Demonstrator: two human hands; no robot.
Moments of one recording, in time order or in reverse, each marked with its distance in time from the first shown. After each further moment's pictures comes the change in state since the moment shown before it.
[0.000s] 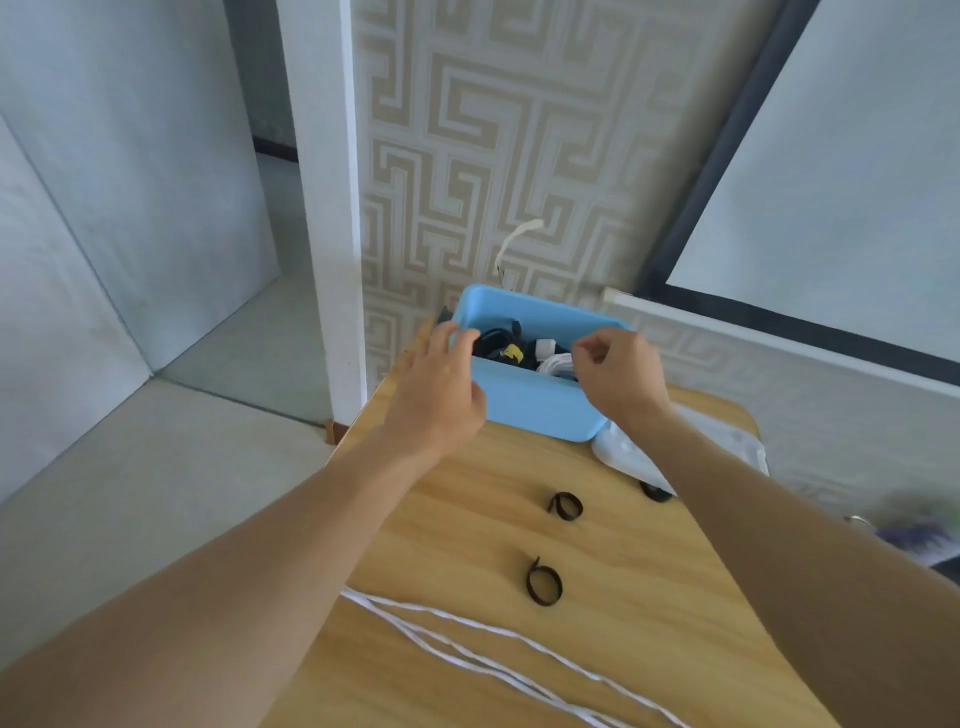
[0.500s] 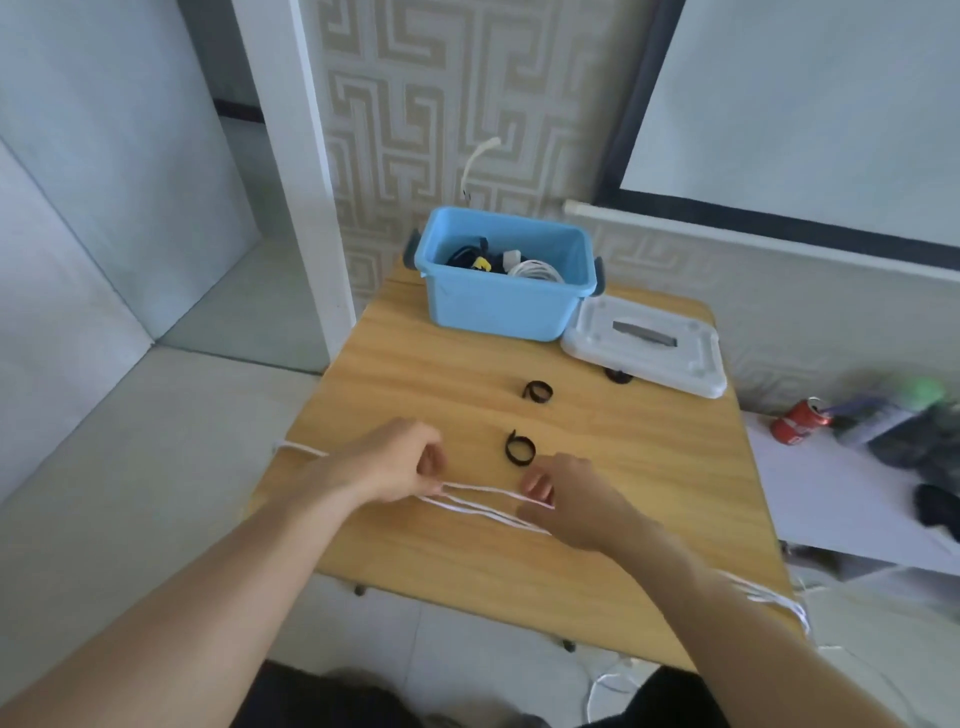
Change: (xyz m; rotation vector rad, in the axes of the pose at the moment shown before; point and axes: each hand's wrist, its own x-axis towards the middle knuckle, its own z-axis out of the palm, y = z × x) left_hand -0.142 -0.016 0.005 0.017 -0.706 -0.088; right_hand -0.225 0.046 -0.004 -0.132 -0.728 0.000
